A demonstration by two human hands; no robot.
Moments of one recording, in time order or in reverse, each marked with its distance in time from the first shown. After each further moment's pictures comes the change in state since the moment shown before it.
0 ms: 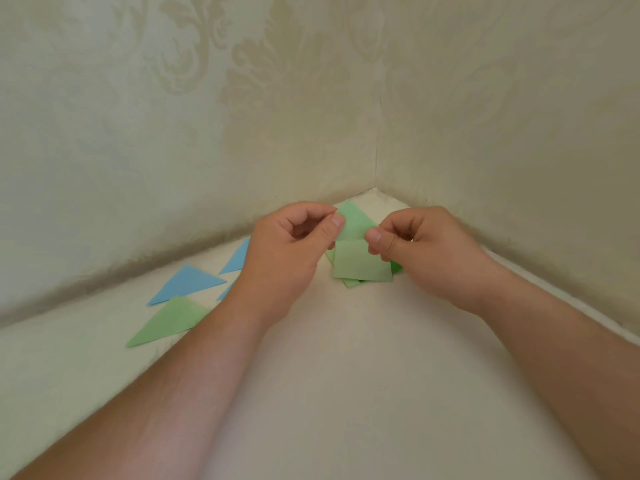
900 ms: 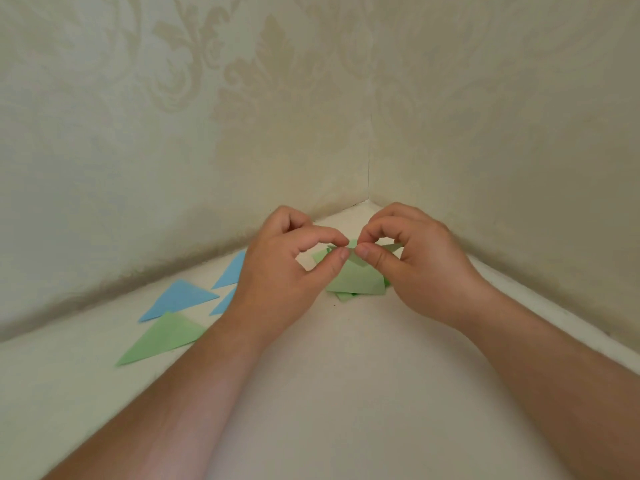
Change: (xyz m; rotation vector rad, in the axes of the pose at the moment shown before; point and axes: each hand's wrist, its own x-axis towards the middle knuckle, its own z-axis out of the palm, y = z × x) left_hand -0.004 -0.003 -0.003 0.544 0.002 0.353; right_hand 0.002 0.004 0.003 -0.241 0.113 -0.324
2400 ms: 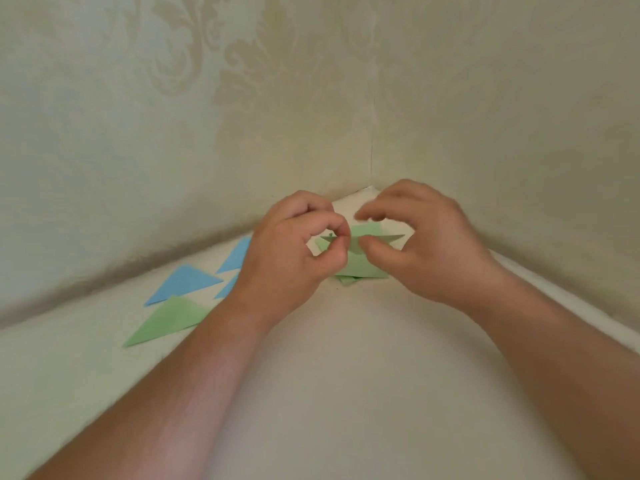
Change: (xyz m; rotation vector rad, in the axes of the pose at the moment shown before) left_hand 0.001 0.009 -0.003 0.065 0.009 0.155; right_hand -0.003 -0.008 -0.006 -0.127 0.085 -0.095
